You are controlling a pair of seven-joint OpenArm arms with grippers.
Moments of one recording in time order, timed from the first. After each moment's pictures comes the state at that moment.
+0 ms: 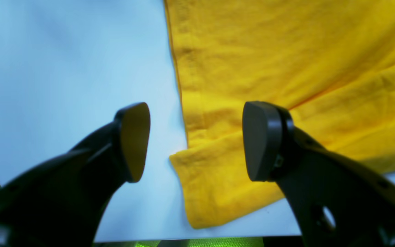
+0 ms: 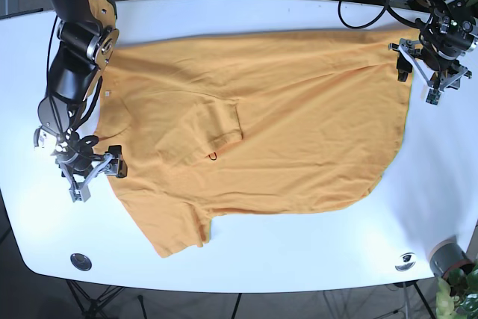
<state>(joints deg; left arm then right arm) 16.0 -13.5 -37.7 109.6 -15.1 -40.1 58.2 33.1 14.6 30.0 42.4 -6.2 39.8 -32.1</state>
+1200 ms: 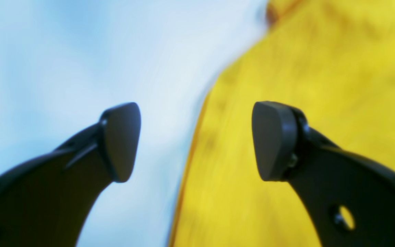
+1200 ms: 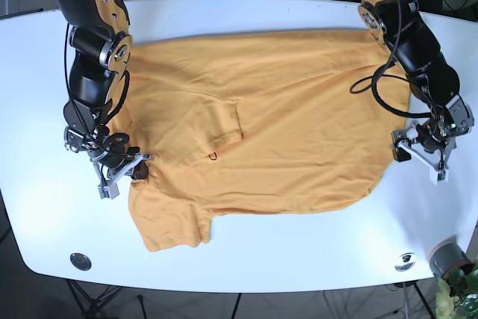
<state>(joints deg) -23.9 -13.8 -35.7 65.2 -1.2 -27.0 51.2 34.2 9.8 30.3 32.1 -7.3 38.6 -22.8</state>
